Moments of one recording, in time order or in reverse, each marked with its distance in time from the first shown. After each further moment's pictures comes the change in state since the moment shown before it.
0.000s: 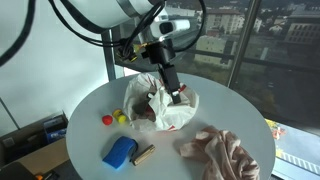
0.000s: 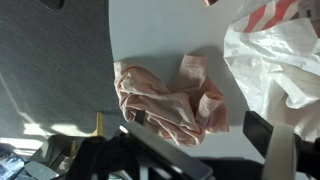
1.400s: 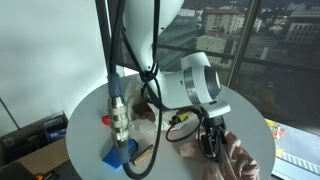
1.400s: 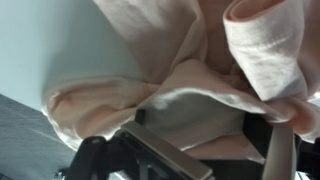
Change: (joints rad) arm 0.045 0.684 -0.341 0.336 -0.009 0.351 0.707
